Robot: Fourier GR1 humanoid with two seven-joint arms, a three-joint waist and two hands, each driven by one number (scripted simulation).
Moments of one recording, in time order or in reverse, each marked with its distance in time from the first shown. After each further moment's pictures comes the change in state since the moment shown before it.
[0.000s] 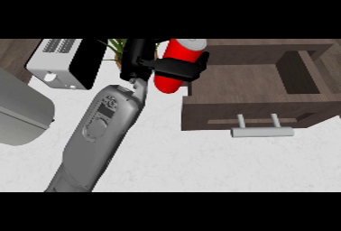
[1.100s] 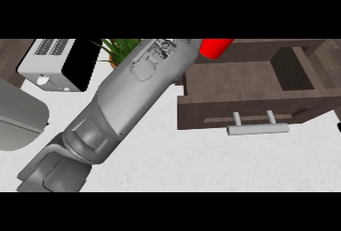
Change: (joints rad) left arm -0.553 0.000 -0.101 0.595 0.239 0.166 -0.047; right arm -0.055 0.003 0.032 -0.012 0.034 -0.024 0.053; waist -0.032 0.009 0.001
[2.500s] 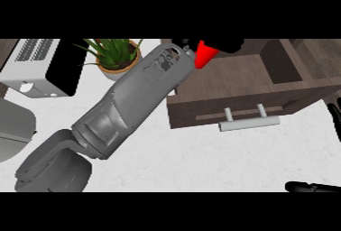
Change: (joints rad) left arm -0.034 0.000 -0.303 0.283 0.243 0.105 -0.218; right arm -0.142 -0.028 0.012 0.075 0.021 -0.020 0.023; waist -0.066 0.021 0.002
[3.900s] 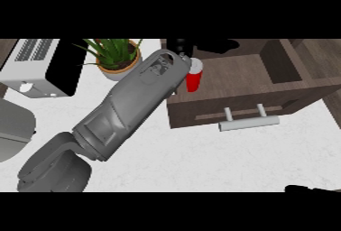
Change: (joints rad) left arm 0.040 0.000 -0.044 0.008 0.164 0.134 -0.087; right arm -0.014 -0.099 0.047 -0.099 0.218 0.025 -0.083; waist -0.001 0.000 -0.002
